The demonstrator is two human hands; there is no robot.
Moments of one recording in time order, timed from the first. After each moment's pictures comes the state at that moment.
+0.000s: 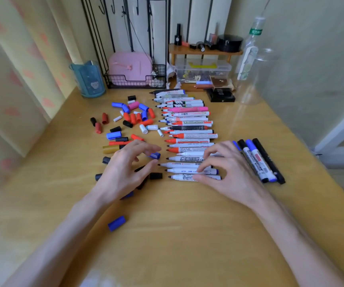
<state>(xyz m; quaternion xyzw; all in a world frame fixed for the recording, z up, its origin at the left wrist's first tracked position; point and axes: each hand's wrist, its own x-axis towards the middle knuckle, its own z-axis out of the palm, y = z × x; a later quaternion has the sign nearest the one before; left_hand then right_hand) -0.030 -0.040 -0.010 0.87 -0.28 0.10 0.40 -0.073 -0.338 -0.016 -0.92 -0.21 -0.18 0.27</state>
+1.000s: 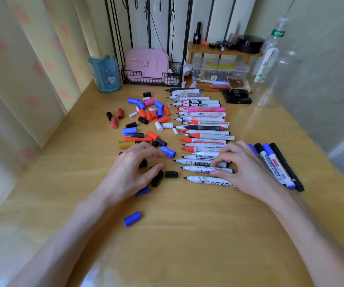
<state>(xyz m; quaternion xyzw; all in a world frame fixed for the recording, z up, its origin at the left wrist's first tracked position) -0.034 -0.015 -0.020 0.89 -0.26 0.11 0.37 -0.056 -0.335 -0.006 -0.96 -0.15 -0.08 0.24</state>
